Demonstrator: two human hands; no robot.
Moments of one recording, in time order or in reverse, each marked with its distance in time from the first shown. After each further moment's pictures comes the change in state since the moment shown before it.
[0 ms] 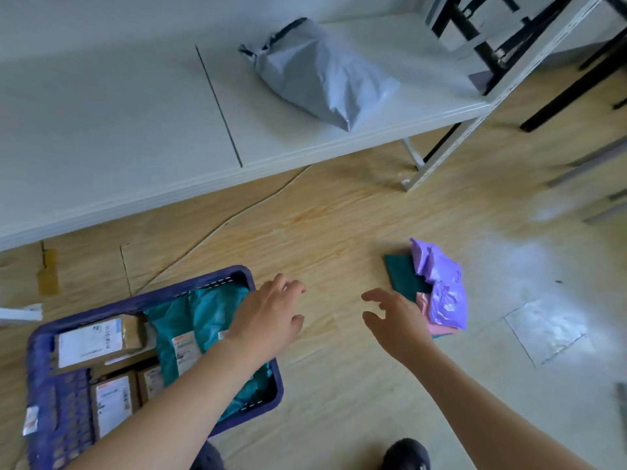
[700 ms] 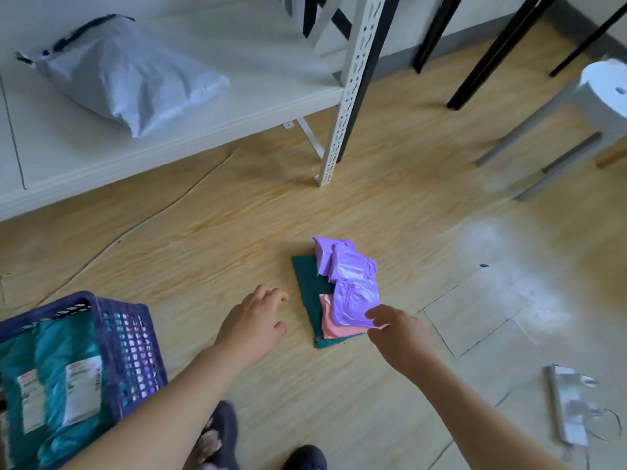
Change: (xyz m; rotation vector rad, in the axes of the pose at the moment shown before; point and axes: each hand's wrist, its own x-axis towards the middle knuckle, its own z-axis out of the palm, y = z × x) left_hand 0.149 0.311 0.111 0.010 -0.135 -0.112; right_hand 0.040 0.336 -0.177 0.105 -0.049 0.174
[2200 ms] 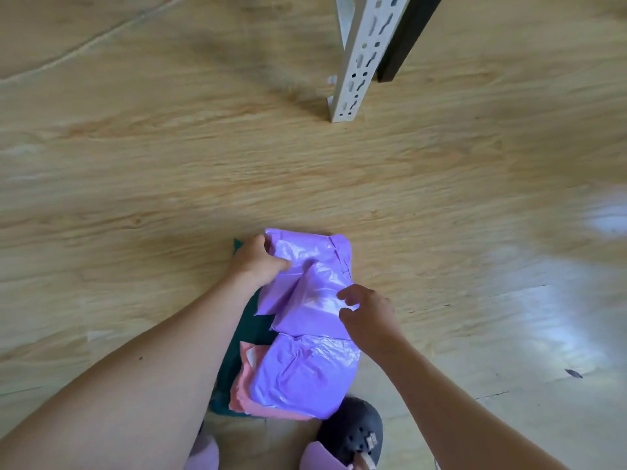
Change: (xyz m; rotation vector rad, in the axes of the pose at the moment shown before) left_hand 0.487 -0.009 0.236 -0.820 0.041 -0.737; right_hand 0.481 0.117 0.077 -0.164 -0.346 -0.076
